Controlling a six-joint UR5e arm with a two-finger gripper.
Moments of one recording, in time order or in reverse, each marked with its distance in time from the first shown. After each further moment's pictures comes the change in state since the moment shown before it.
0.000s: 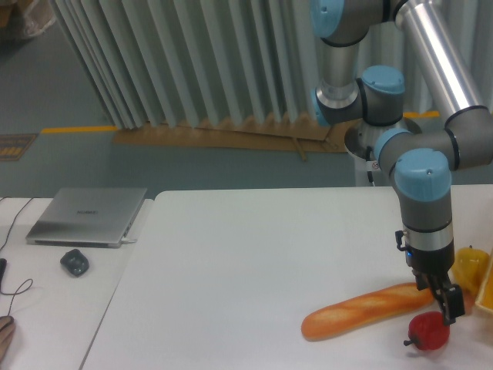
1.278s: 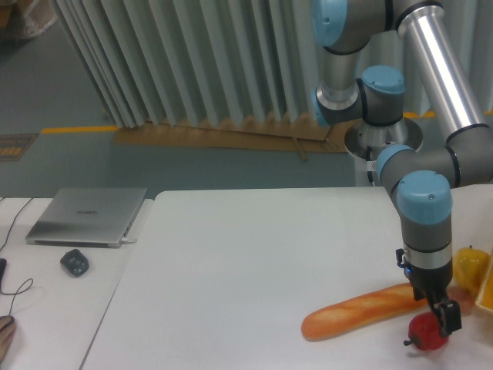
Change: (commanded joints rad) arm -0.002 -0.049 0.029 0.002 -0.012 -0.008
